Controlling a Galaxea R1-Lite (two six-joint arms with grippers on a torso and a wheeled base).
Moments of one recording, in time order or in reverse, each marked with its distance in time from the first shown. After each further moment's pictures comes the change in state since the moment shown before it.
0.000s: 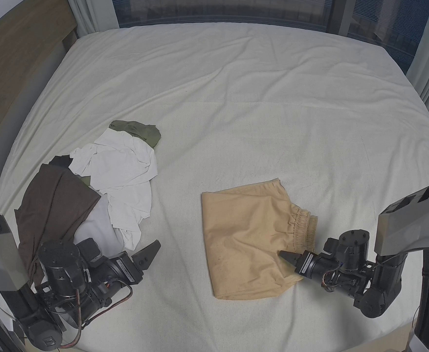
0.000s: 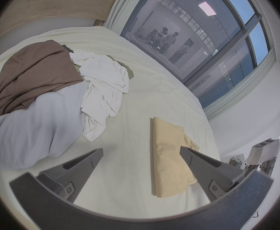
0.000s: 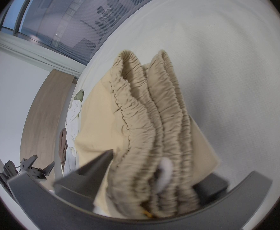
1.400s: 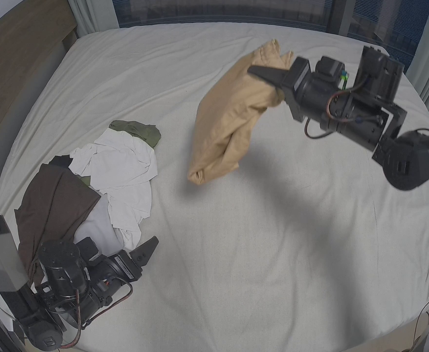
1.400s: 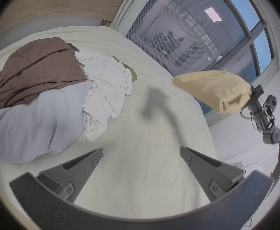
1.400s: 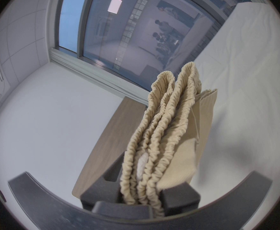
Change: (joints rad) left arm -0.007 -0.006 -0.005 -0.001 0.032 -0.066; right arm 0.068 -0.400 -1.100 0.851 0.222 0.005
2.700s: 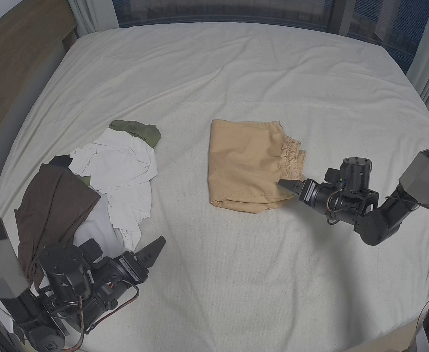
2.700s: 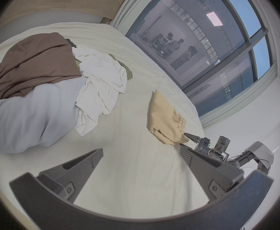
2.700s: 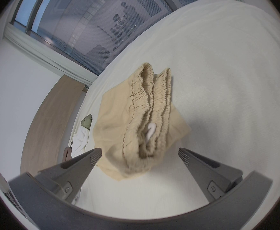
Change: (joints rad) left arm -0.069 -0.016 -0.009 0.000 0.024 -0.049; right arm -0.257 0.257 0.540 -0.265 -0.057 -0.175
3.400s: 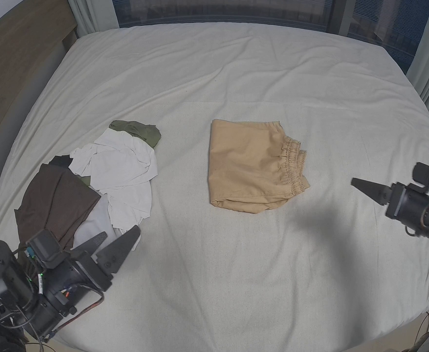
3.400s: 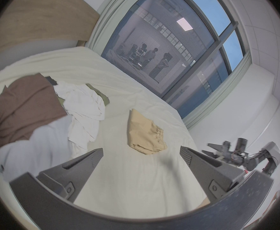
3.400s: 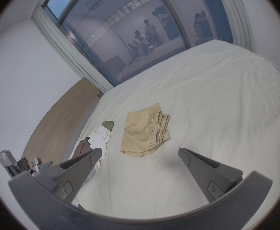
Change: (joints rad) left arm -0.023 -0.475 0.047 0.239 -0.007 0.230; right arm -0.061 -0.880 0.465 0.271 -0.014 -0.201
